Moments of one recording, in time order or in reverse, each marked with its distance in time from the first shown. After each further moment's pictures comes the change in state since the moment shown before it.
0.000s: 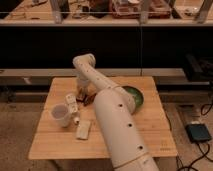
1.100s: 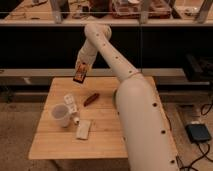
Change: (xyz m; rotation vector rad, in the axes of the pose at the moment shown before) arm -0.028 -0.021 -0.234 0.327 -0.009 -0.162
